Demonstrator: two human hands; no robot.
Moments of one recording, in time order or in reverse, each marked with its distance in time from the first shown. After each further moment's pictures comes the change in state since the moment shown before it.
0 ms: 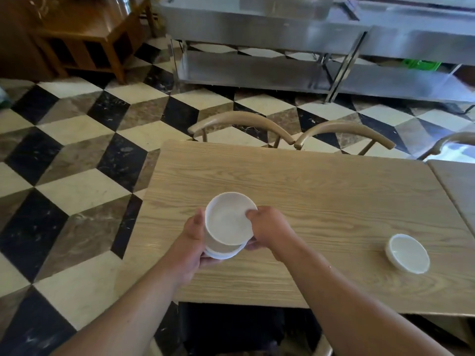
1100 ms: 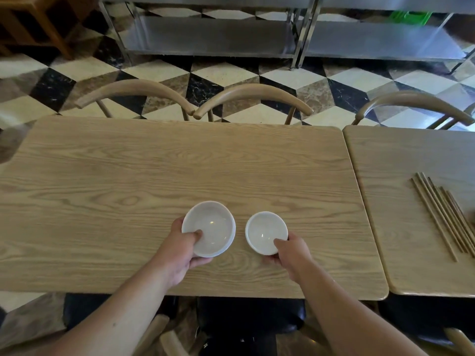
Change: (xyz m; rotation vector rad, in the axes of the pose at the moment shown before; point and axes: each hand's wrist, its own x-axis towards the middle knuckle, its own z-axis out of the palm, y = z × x) left_hand 0.054 -0.113 0.419 -0.022 0.141 -0.130; right_hand 0.114 0.358 -0.398 0.370 0.149 0.307
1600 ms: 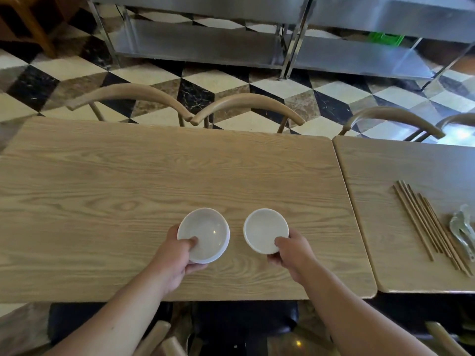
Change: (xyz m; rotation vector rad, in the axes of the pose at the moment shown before) left_hand 0.008 -0.003 -0.027 -0.016 -0.026 -0.020; right_hand -0.048 -0.029 0.004 0.015 0.015 -0.088
